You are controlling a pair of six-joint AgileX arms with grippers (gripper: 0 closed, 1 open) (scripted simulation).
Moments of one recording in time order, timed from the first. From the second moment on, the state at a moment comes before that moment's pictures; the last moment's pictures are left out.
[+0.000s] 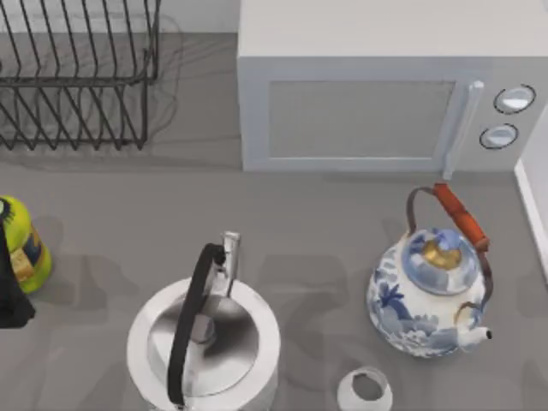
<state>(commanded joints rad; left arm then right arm) 0.00 0.00 0.00 0.00 0.00 0.00 -0.11 0.23 0.19 -0.20 -0.01 -0.04</state>
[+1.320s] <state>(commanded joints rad) 0.00 0.00 0.00 0.00 0.00 0.00 -0.55 1.42 0.91 -1.02 -0.03 -0.17</state>
